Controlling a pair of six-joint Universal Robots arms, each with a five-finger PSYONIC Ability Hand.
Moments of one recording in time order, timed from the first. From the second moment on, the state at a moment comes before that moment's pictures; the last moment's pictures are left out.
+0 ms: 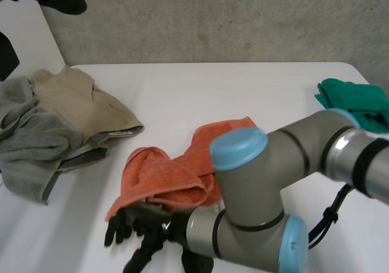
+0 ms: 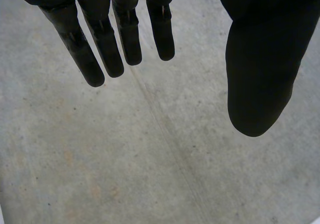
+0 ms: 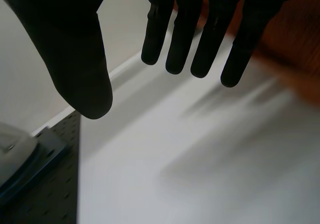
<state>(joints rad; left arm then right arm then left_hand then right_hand) 4.28 -1.35 -1.45 3.25 -1.56 3.23 2.42 -0.88 1.23 0.26 0.99 3.54 0.50 0.49 0.50 0.48 0.30 0.67 0.66 0.67 0.67 0.49</state>
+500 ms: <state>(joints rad) 4.33 -1.57 -1.56 3.04 -1.57 3.25 2.04 -1.15 1.09 0.48 1.23 2.95 0.39 0.38 0.38 0.37 0.19 0.53 0.53 0.53 0.53 0.33</state>
